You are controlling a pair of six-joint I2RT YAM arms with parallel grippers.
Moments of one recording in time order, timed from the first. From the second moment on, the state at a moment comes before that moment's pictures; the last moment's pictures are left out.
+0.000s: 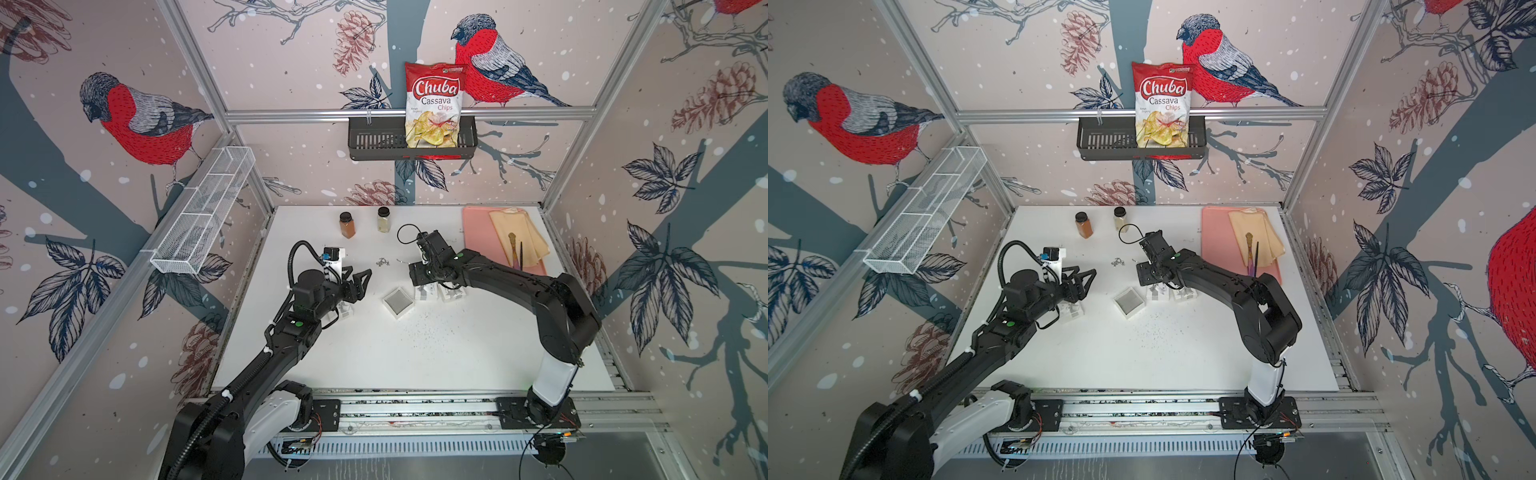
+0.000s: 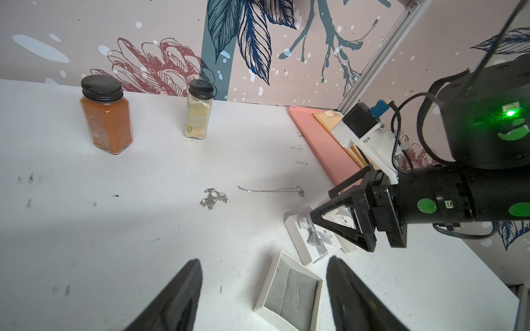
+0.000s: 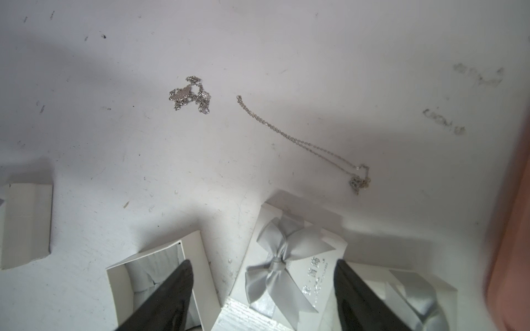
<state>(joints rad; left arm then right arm) -0.30 0.99 0.48 0.23 0.31 -0.29 0.75 1.82 1.31 -0.46 0.07 0.34</state>
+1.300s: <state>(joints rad) -0.30 1.00 0.49 0.23 0.31 -0.26 0.75 1.91 1.28 -0.48 0.15 0.52</state>
